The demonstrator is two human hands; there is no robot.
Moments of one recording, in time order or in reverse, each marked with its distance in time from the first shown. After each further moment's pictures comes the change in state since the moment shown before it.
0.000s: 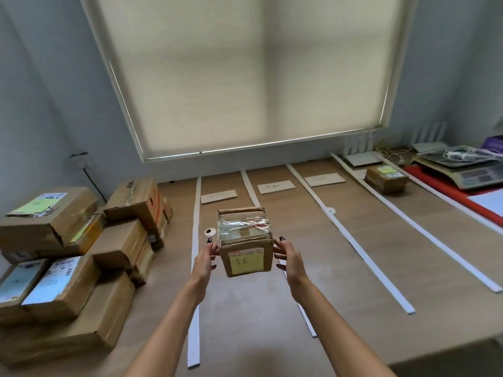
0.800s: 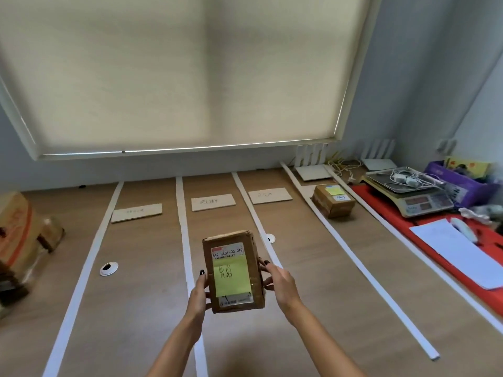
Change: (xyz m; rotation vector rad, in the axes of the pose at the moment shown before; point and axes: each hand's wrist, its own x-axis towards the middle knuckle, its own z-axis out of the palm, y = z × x) left_hand 0.119 -0.012 0.263 -0.142 -0.166 -0.237; right_hand 0.196 -0.020 -0.200 -0.288 0.040 0.074
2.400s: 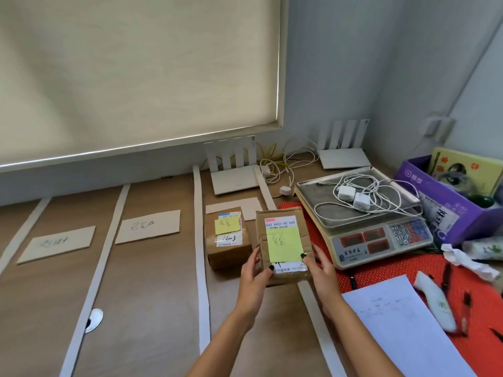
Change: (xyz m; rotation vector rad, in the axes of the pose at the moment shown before) left_hand 0.271 0.054 0.680 0.033 -0.100 0.049; right_hand 0.429 0.092 -0.585 0.191 0.135 0.005
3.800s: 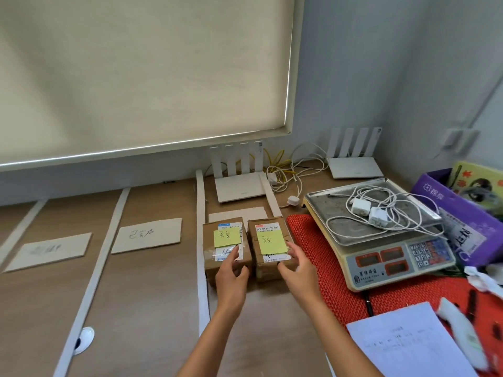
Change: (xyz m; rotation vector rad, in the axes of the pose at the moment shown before) left_hand 0.063 0.018 -0.040 0.223 0.291 0.117; right_hand 0.045 -0.018 0.067 -0.358 -0.020 -0.133
